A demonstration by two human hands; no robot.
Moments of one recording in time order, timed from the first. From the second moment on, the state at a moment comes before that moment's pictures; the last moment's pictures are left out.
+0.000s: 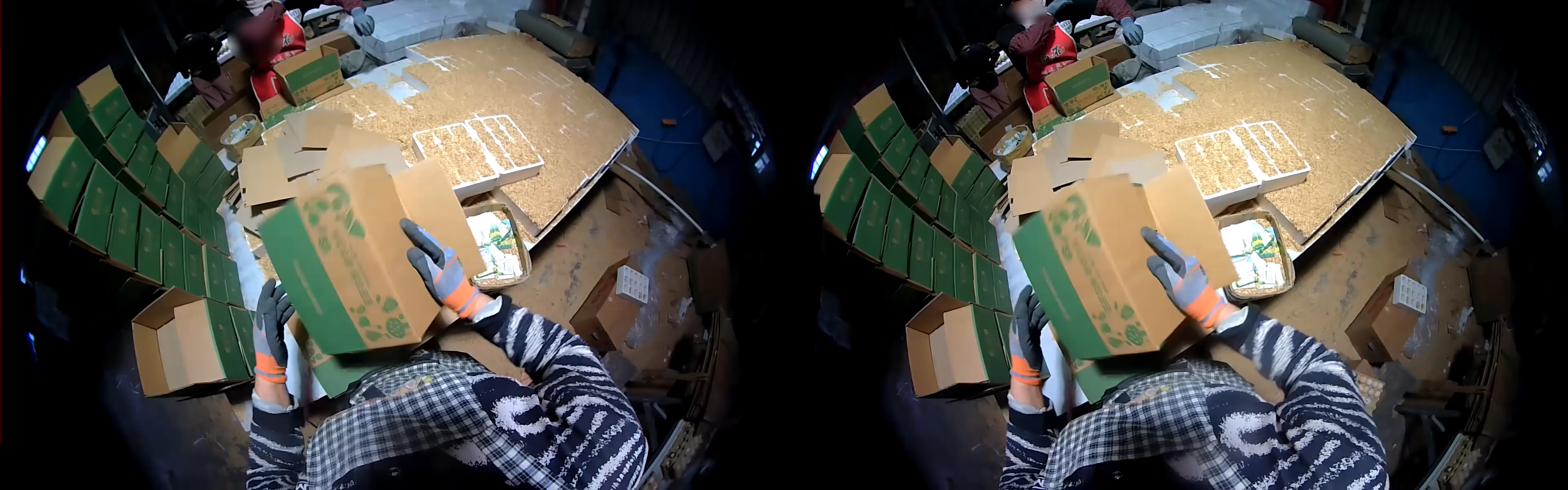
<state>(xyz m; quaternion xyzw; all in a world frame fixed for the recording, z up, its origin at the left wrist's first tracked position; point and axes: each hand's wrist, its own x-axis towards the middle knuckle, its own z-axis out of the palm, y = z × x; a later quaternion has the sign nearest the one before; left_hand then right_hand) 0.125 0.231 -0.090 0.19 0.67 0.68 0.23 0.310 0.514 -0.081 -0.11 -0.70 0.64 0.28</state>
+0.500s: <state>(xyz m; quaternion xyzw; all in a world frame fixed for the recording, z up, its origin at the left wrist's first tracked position) 0.161 0.256 -0.101 0.56 0.72 0.17 0.39 0.256 0.752 -0.251 -0.44 -0.41 0.68 0.40</state>
